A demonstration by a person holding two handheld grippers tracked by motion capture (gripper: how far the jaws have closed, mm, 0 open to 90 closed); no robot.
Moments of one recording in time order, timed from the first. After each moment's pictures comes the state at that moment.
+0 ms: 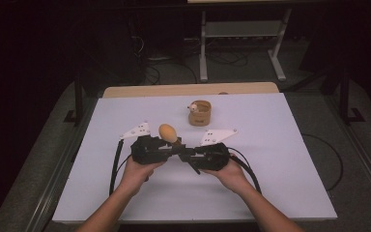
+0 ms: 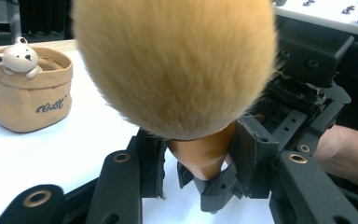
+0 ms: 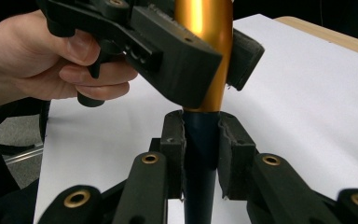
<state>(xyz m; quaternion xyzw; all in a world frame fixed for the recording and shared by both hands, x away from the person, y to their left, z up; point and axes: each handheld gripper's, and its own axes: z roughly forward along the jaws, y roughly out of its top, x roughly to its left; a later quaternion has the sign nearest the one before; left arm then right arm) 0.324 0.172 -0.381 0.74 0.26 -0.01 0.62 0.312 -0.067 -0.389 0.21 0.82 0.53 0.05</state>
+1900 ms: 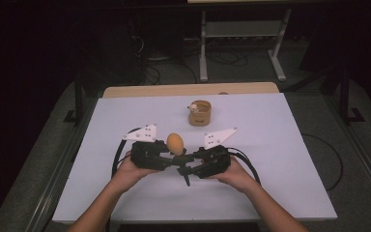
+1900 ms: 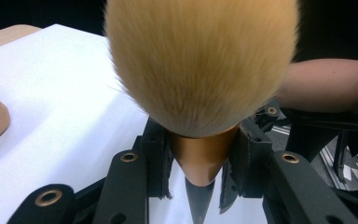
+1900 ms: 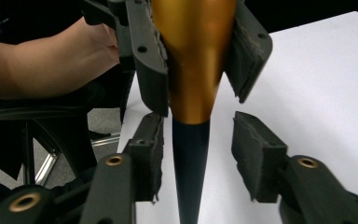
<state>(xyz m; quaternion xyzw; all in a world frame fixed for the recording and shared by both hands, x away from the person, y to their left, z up) 0.314 0.166 -0.357 0.82 0.12 -0.04 0.56 0.318 -0.073 -0.398 0.11 0.81 0.56 -0.07</state>
